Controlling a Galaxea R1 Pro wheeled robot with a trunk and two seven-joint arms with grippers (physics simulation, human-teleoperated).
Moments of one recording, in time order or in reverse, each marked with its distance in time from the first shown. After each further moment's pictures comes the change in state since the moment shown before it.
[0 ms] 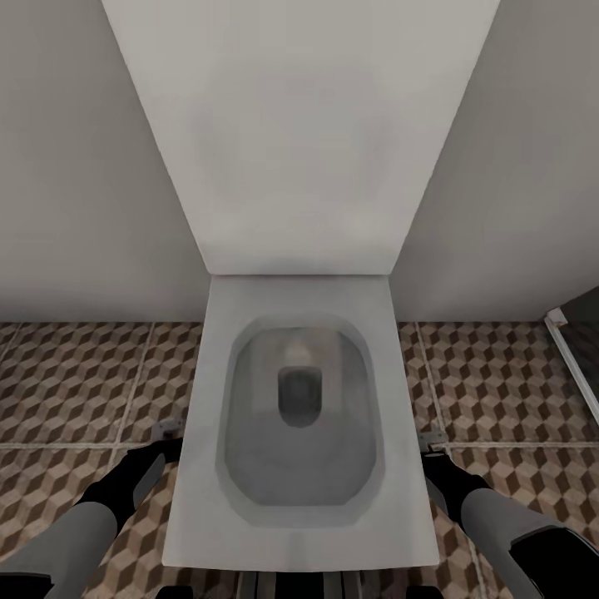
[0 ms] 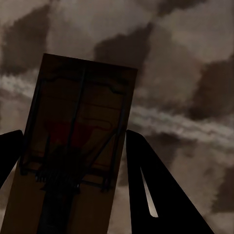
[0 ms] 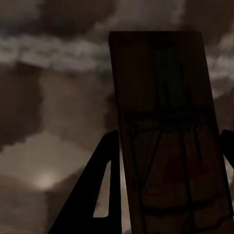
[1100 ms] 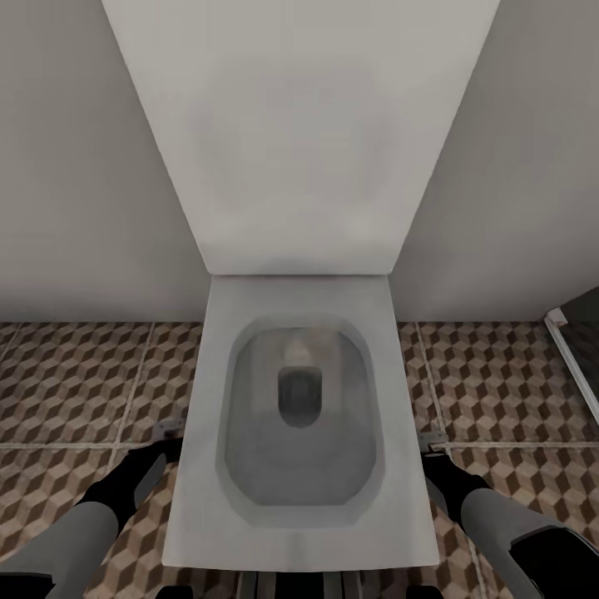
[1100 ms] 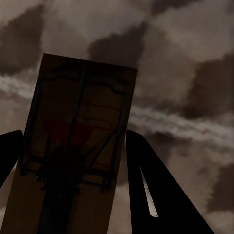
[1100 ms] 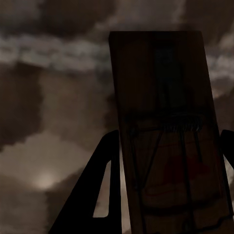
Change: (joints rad) left arm 0.000 -0.004 -0.001 0.000 -0.001 0.000 0.000; right arm 0.000 0.000 0.000 0.000 0.000 0.000 0.000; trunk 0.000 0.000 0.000
